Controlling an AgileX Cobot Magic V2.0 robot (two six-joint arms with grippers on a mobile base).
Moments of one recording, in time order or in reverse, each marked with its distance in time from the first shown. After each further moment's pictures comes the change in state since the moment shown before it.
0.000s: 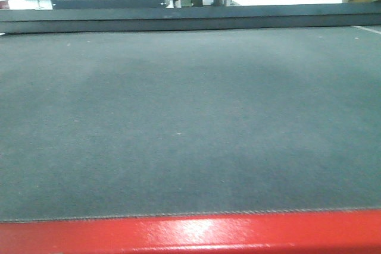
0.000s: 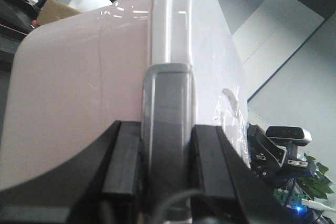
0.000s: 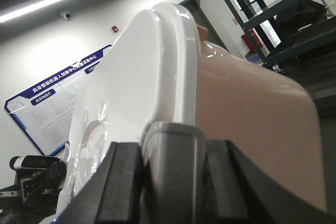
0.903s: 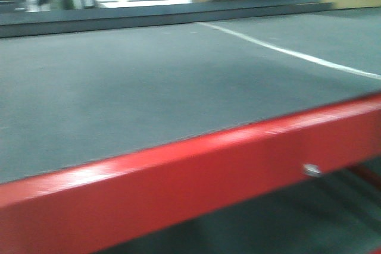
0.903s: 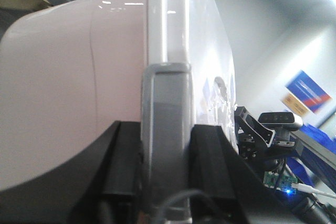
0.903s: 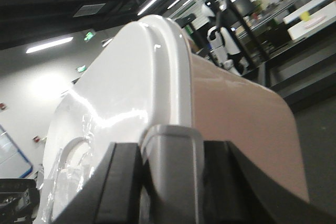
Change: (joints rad) left arm -0.012 0.000 0.000 0.015 0.023 -0.006; right arm 0.014 0.000 0.000 -0.002 -0.110 0.002
